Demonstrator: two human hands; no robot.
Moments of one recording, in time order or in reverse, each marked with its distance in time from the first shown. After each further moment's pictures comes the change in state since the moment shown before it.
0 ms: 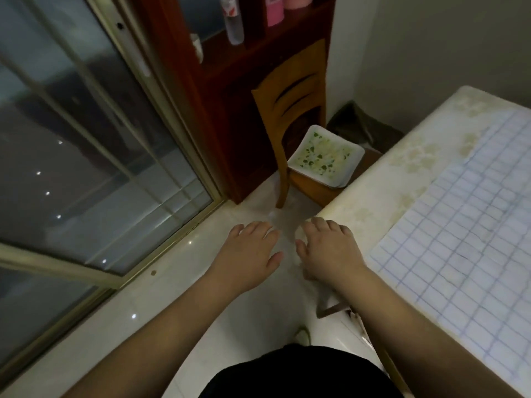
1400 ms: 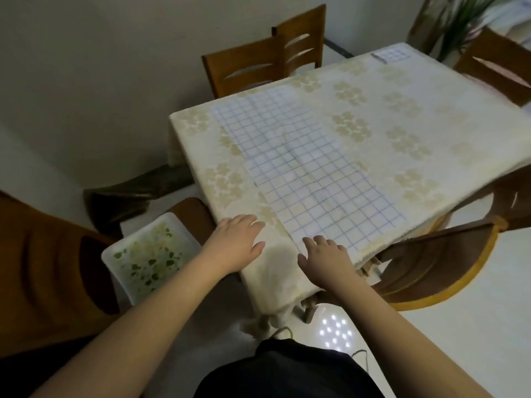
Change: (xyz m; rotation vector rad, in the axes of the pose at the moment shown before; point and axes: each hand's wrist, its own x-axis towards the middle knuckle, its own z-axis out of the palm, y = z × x) left_hand 0.350 0.068 -0.065 0.287 -0.152 1.255; right_hand 0.077 0.074 0.017 0.453 0.078 1.335
